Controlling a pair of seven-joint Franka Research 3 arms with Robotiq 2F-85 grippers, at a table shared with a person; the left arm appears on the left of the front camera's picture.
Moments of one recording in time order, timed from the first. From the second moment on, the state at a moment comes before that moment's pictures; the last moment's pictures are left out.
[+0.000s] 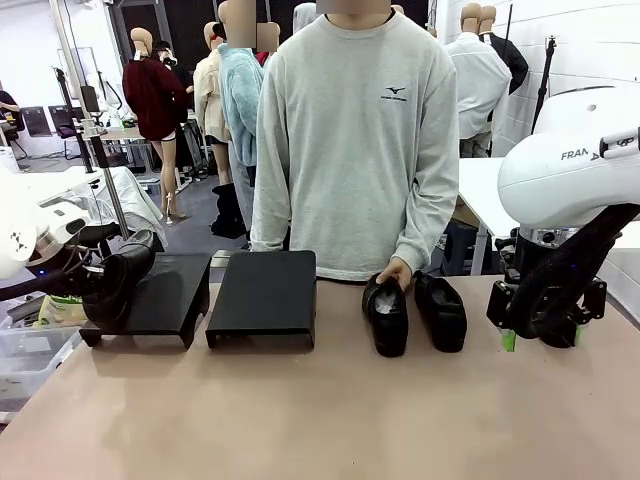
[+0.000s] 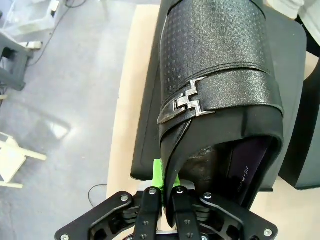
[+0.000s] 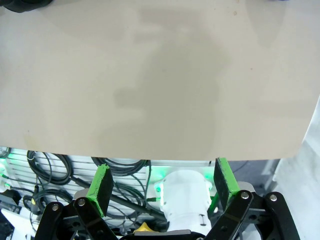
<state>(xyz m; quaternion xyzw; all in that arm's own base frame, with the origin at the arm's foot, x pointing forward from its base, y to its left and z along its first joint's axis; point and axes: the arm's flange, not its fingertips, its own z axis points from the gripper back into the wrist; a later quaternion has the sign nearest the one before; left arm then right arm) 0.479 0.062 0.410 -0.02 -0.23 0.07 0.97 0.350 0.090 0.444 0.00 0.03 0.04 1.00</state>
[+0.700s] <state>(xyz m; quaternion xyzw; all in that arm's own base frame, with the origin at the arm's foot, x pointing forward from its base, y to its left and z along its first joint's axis) 0.492 0.063 0.423 -0.01 -0.25 0.07 0.97 0.350 0.090 0.444 0.00 0.03 0.04 1.00</state>
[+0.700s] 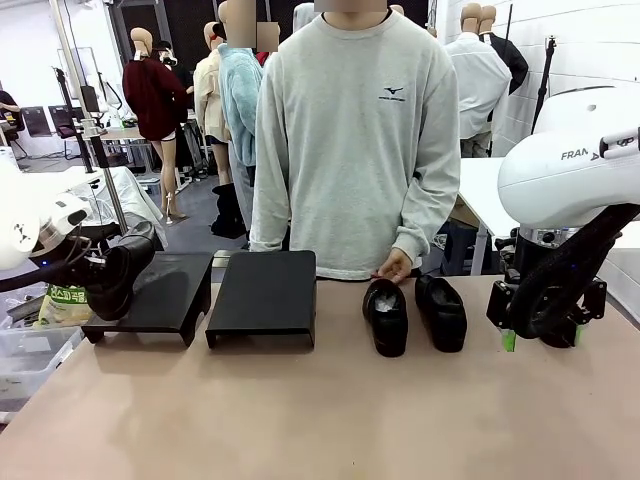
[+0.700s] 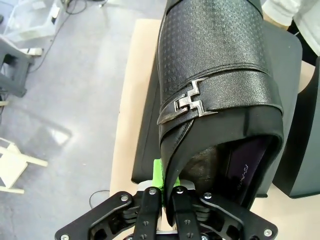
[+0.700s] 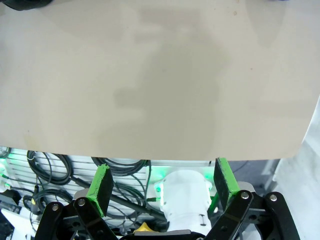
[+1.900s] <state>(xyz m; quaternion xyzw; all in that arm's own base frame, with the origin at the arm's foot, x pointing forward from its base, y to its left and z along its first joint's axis) 0.505 0.067 0.402 -0.01 -0.23 0.06 0.97 0.350 0.090 0.444 0.00 0.03 0.04 1.00</state>
